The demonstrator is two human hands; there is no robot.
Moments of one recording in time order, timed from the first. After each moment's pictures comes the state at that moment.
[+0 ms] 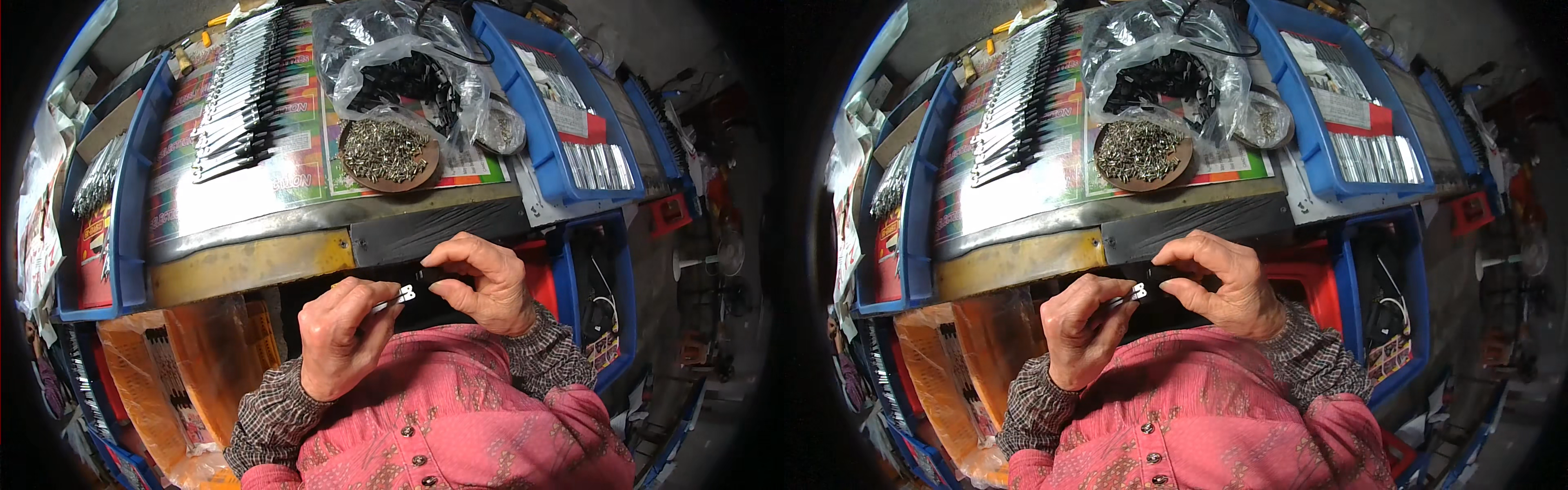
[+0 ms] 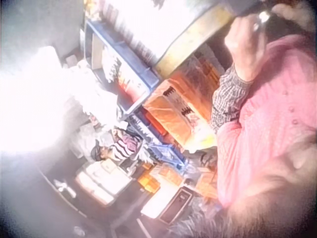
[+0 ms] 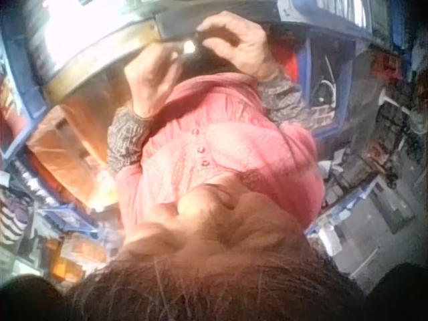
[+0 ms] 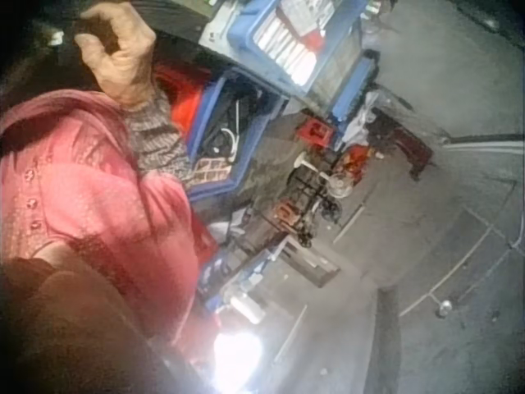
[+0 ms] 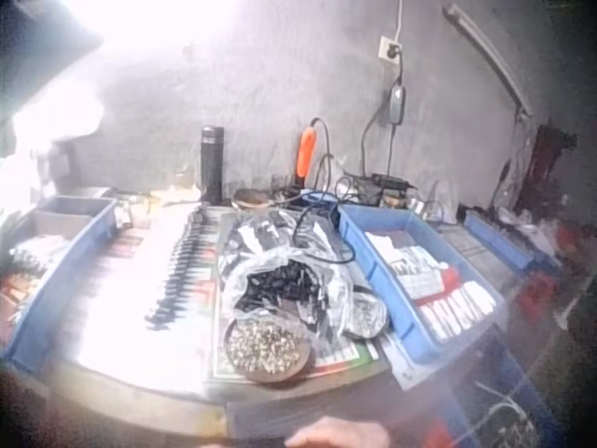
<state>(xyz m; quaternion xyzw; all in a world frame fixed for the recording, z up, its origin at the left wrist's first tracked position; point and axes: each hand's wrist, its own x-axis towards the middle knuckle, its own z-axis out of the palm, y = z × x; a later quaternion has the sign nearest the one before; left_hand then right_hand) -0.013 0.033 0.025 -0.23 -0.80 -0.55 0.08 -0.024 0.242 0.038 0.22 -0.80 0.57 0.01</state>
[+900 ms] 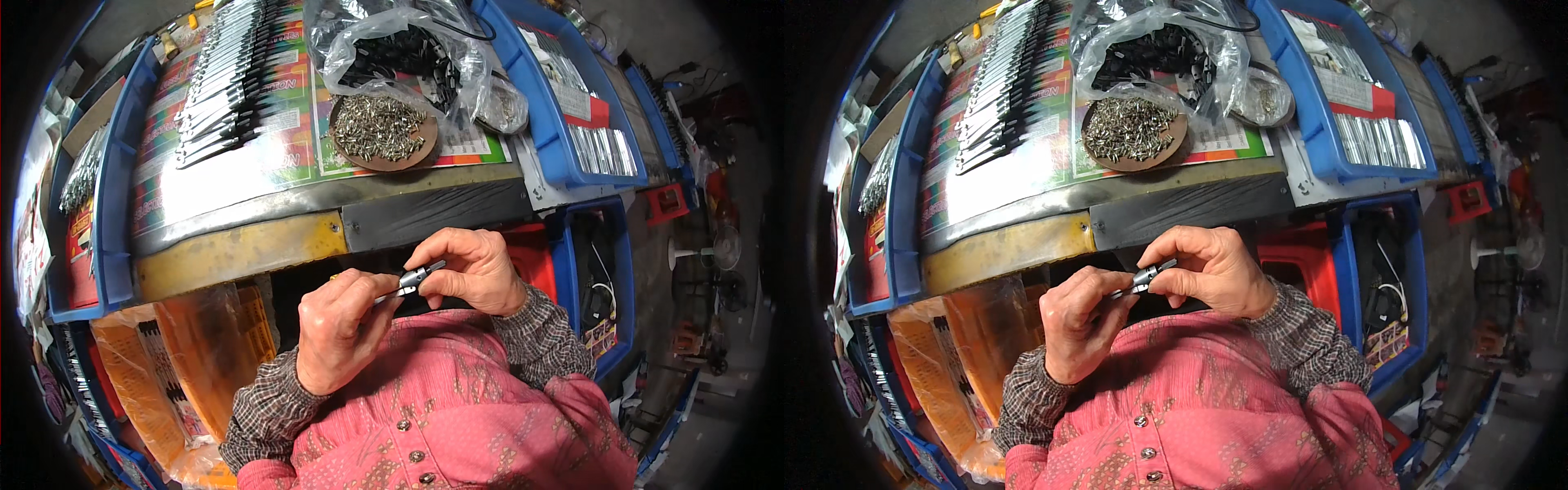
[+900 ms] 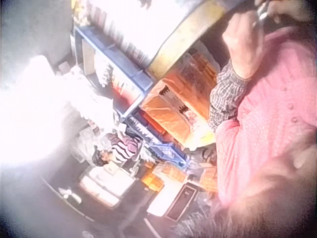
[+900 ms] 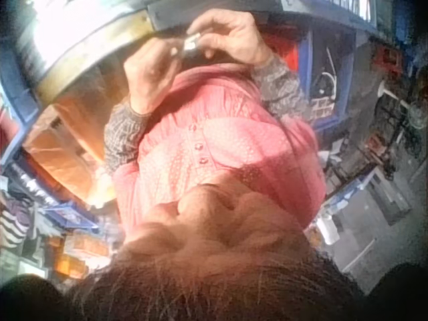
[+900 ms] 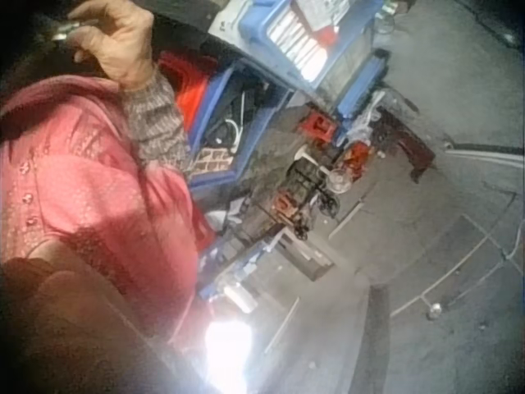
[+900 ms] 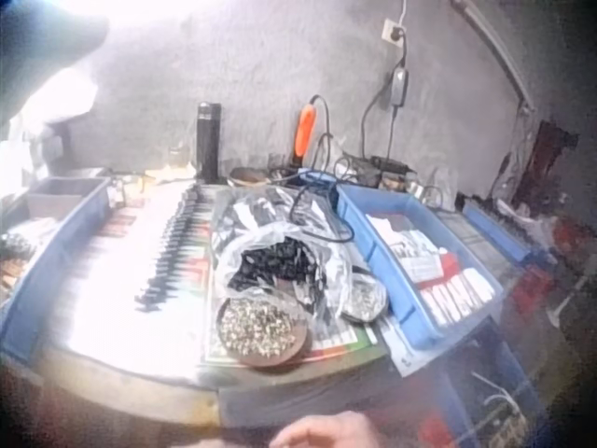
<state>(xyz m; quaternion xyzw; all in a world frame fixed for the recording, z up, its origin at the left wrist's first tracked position) -0.012 0.036 0.016 -0.25 -0.81 -0.53 0.06 -0.024 0.242 0.019 0.12 -0.66 0.72 -0.18</state>
